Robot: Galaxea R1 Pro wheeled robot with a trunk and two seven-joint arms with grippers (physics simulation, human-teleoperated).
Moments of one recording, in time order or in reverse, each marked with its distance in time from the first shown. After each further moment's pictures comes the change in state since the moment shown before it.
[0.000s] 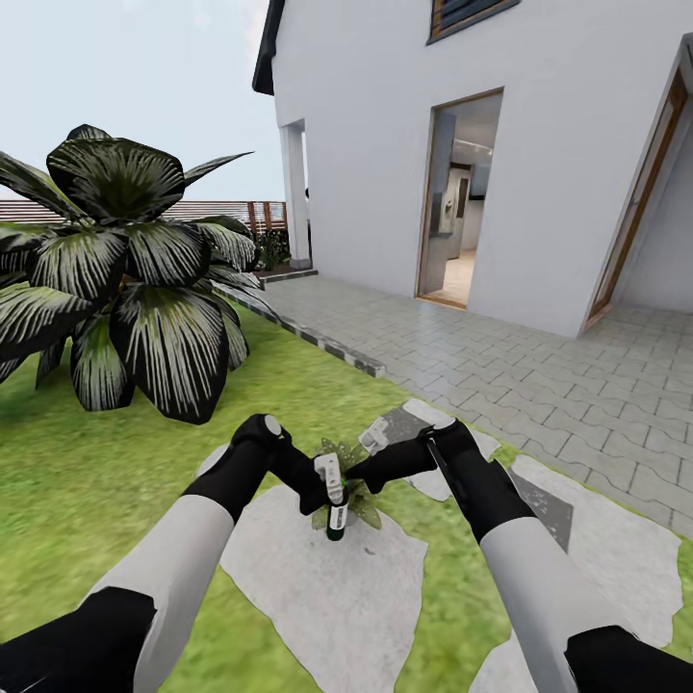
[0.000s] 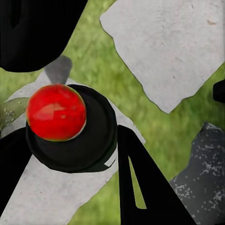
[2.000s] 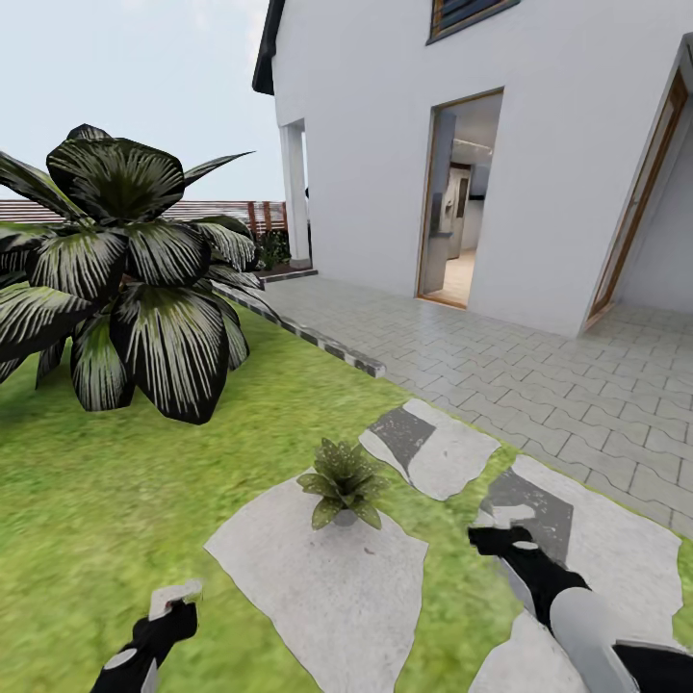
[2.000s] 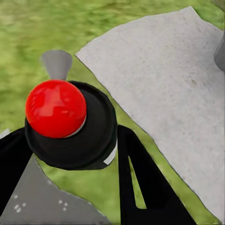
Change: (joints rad) left arm 0.459 0.115 1.108 0.267 0.239 -0.377 1.183; right arm 0.092 -0.198 -0.228 0.719 -0.304 -0.593 -1.233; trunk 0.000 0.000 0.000
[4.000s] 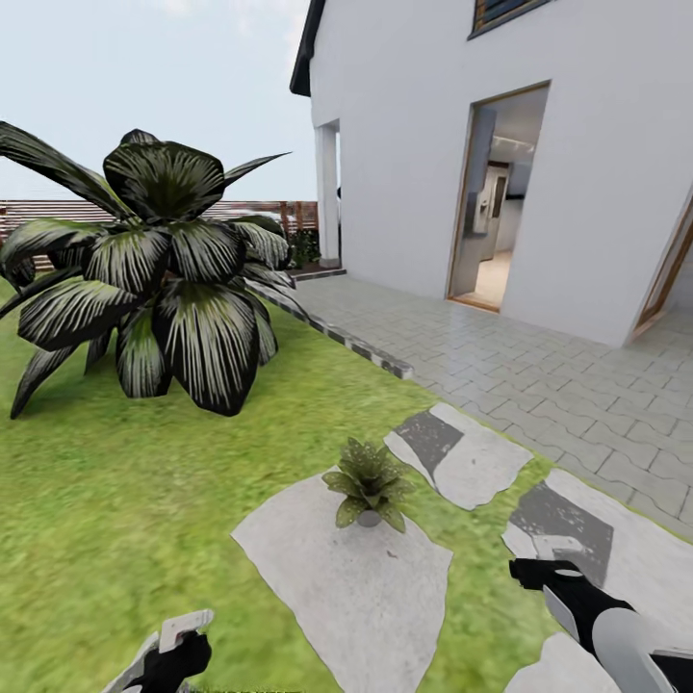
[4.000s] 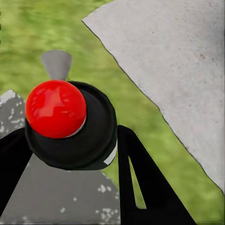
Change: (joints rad) left arm 0.038 0.019 -0.005 0.143 -0.009 -0.074 -0.004; right arm 0.021 -0.111 -0.001 0.110 -0.043 -0.004 -0.001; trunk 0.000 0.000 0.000
